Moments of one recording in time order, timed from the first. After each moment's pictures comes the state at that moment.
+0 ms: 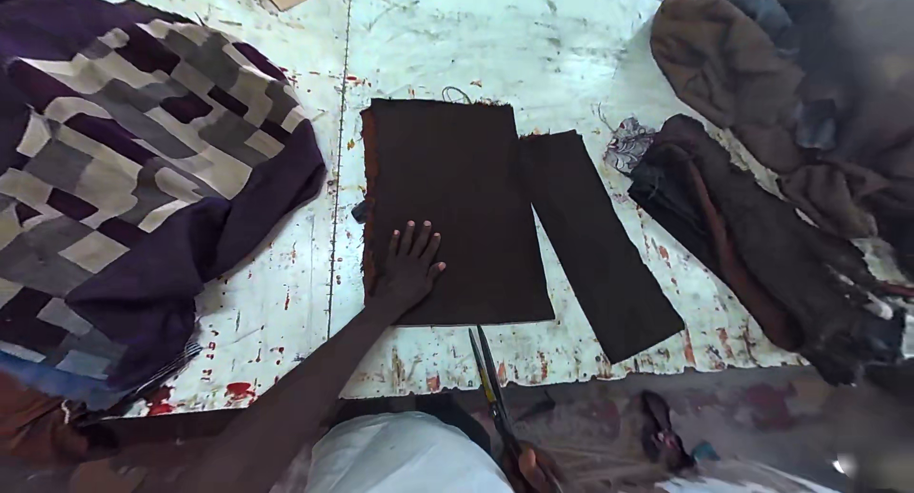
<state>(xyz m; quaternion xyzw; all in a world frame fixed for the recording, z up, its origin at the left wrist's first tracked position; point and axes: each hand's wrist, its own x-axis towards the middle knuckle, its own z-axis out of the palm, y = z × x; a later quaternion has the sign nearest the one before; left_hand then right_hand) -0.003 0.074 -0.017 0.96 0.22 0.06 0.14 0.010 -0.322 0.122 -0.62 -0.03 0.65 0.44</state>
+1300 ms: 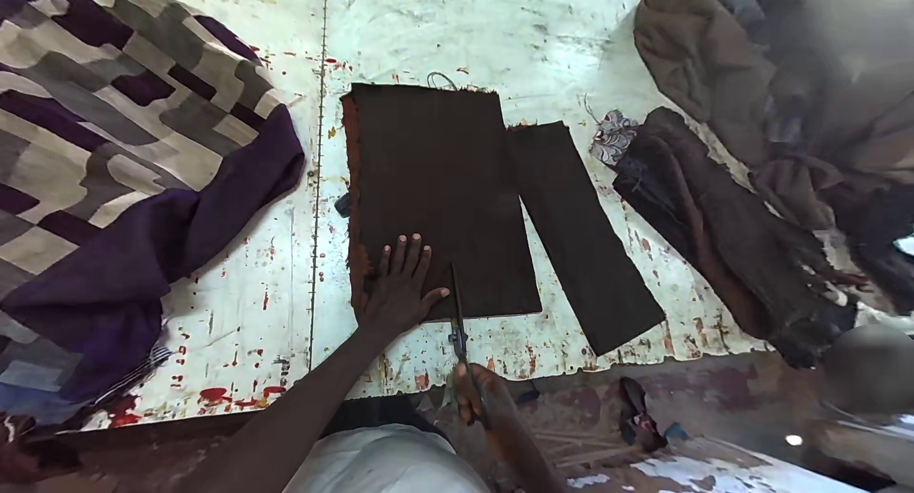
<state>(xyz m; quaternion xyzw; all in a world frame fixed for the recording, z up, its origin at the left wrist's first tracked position) -0.022 0.031 -0.010 0.96 0.23 0.05 0.14 0.022 -0.208 0.078 -0.66 -0.02 0.58 0.48</state>
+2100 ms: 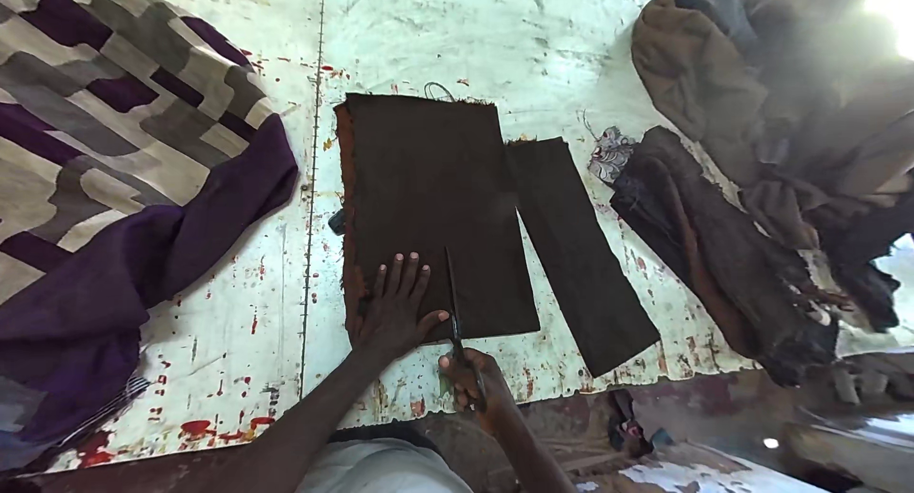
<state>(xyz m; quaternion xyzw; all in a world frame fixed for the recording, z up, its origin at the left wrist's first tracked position) -0.025 0.033 -0.003 0.96 0.23 0.04 0.17 0.059 -0.160 0.066 -0.67 0.00 0.56 0.48</state>
